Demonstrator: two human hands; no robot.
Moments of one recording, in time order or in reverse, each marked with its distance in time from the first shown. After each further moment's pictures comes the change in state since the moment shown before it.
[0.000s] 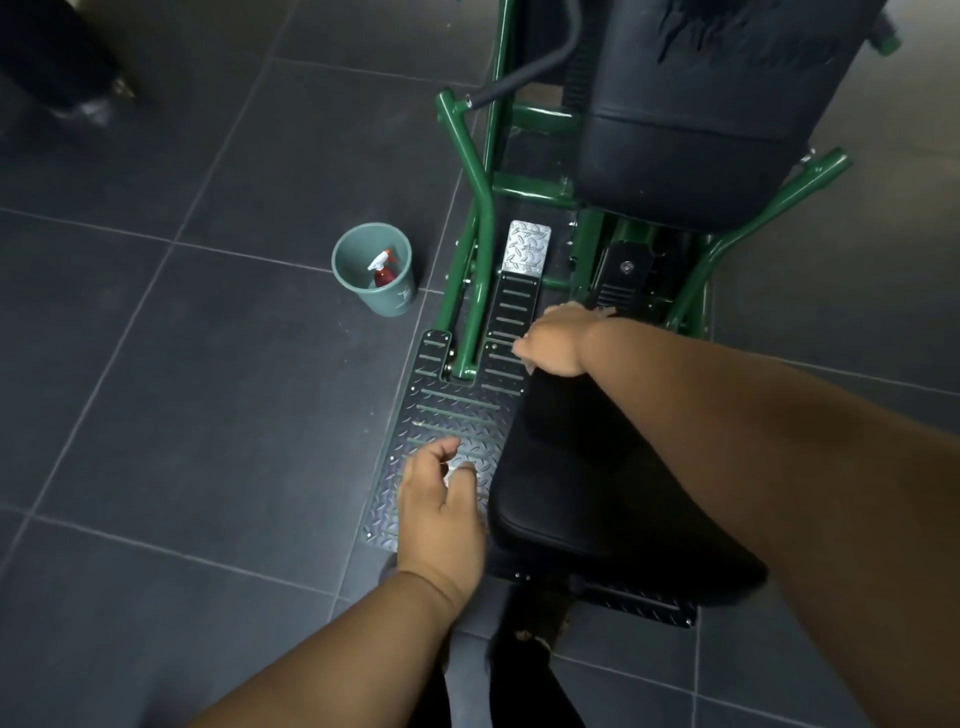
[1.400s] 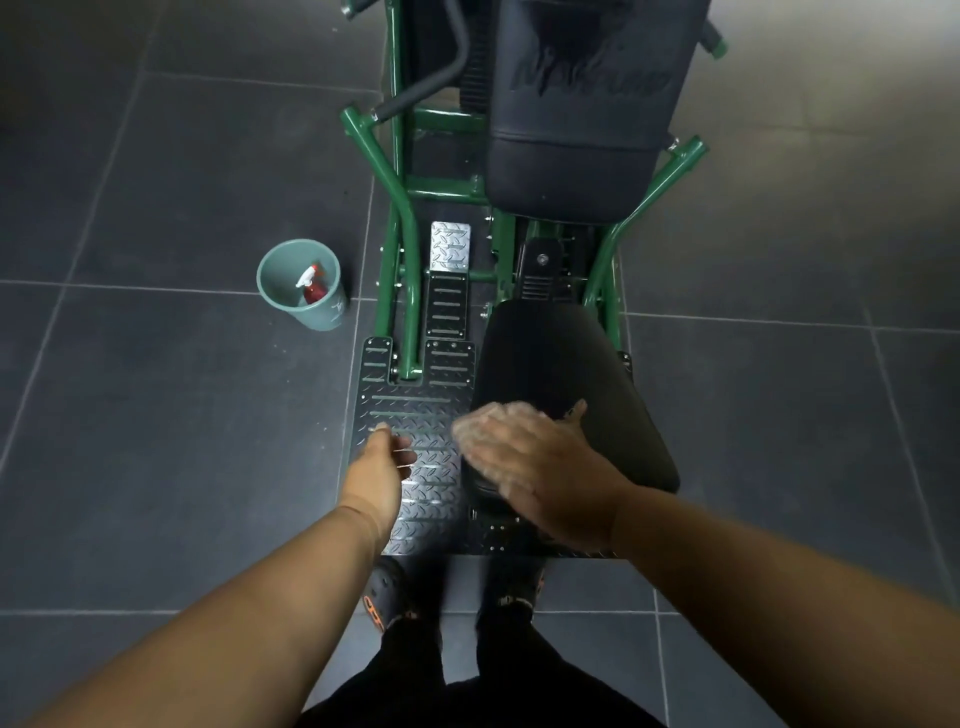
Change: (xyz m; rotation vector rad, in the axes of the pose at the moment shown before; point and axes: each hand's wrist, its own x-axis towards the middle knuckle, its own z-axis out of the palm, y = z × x) left_hand 0.057 0.000 -0.036 -0.169 -0.200 -0.409; right_hand -0.186 -0.039 0.127 0.040 0.467 -0.368
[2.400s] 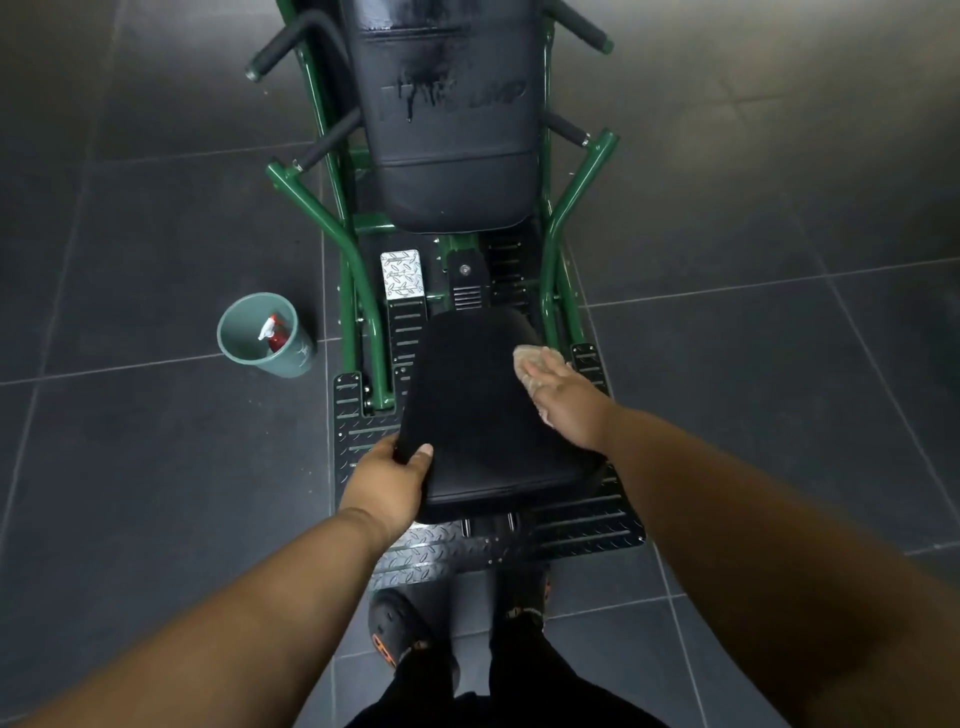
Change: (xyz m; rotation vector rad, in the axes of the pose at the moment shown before) left_hand -0.044 0.011 0.064 0.651 -0.175 0.297; right_hand -0.040 0.116 0.006 0.635 0.039 0.582
